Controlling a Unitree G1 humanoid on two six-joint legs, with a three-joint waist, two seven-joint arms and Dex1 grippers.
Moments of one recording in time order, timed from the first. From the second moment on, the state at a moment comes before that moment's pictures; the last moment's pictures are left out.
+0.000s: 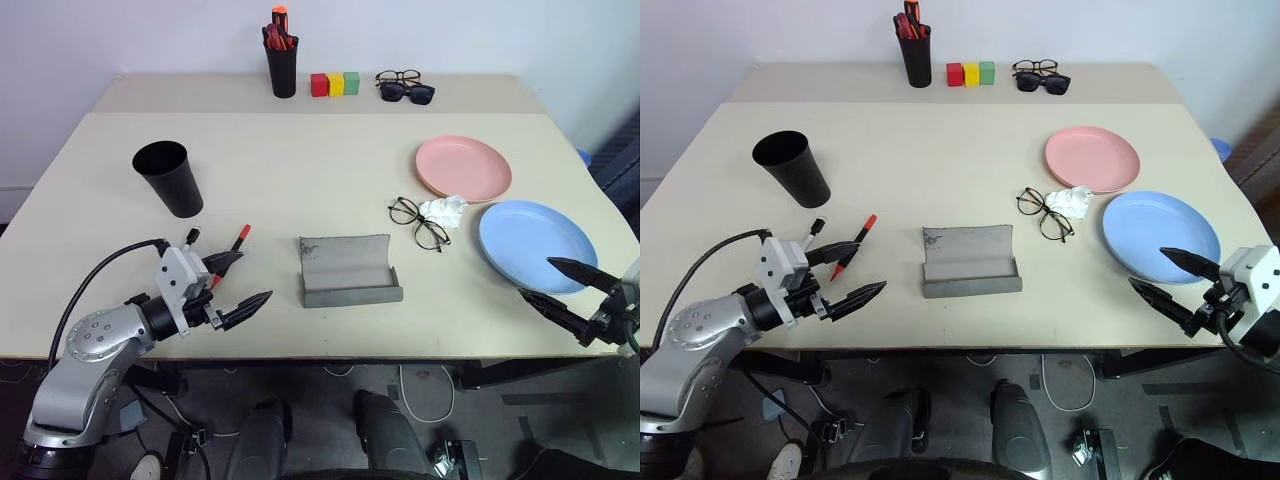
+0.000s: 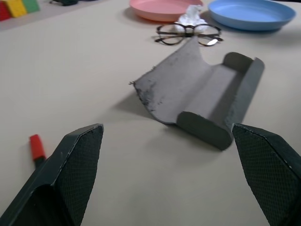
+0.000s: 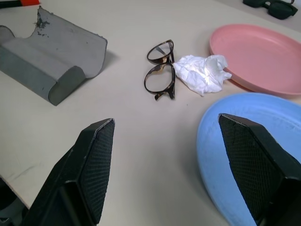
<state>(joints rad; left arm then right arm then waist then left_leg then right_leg) 0.05 0.64 0.15 -0.45 -0.48 0.34 -0.78 0.27 -0.80 -0.64 -0.20 0.56 0.23 1.03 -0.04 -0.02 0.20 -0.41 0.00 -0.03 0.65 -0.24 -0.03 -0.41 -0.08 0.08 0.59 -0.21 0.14</state>
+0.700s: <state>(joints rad) -0.39 0.58 0.11 -0.45 -0.43 1.02 -0.32 -0.01 -0.76 -0.35 -0.31 0.66 0.22 1.11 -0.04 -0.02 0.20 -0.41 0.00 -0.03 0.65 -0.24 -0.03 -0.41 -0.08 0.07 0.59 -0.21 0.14</state>
